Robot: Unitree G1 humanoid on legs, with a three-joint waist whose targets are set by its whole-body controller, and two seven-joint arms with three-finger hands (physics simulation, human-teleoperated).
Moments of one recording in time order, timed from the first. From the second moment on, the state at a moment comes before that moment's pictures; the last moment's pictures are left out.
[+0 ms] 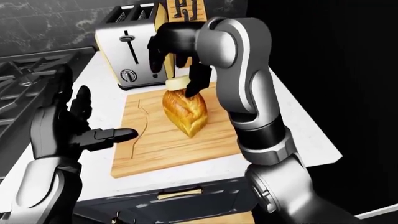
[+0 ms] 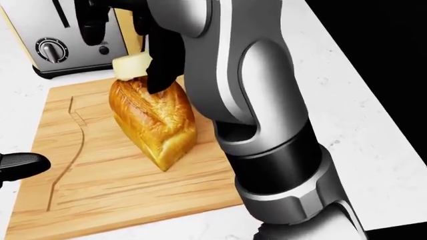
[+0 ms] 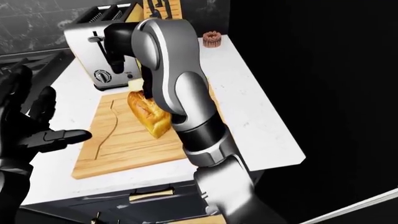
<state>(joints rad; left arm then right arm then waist) -0.21 0.28 0.47 -0.78 -0.40 0.86 0.07 -1.28 0.10 0.11 0.14 -1.20 0.23 1.18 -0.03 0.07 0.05</state>
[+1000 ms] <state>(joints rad) -0.36 0.40 0.53 -0.89 -0.59 1.06 0.22 -1.09 -0.21 -0.08 -0.39 -1.04 0.57 1.22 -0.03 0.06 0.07</state>
